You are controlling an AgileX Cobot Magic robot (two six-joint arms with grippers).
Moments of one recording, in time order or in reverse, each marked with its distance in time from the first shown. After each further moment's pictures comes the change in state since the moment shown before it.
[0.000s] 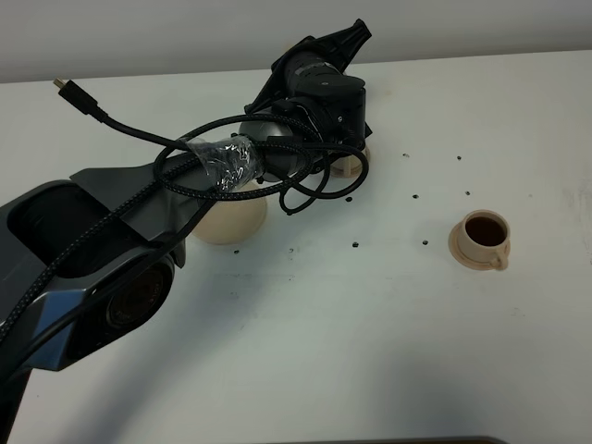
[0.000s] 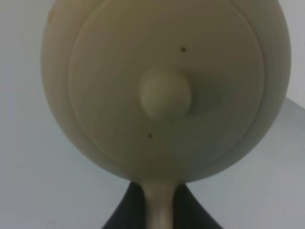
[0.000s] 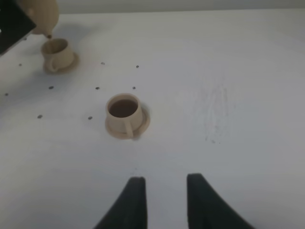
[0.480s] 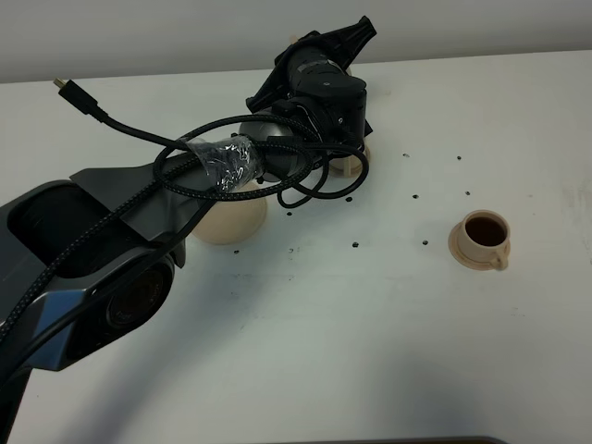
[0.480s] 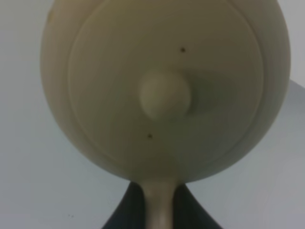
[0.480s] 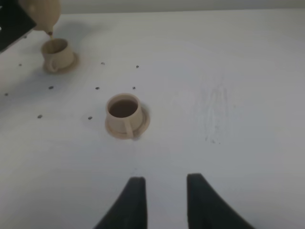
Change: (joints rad) left arm 0.000 0.000 0.000 0.047 -0.021 0.000; right arm 0.000 0.000 0.000 0.000 0.000 0.000
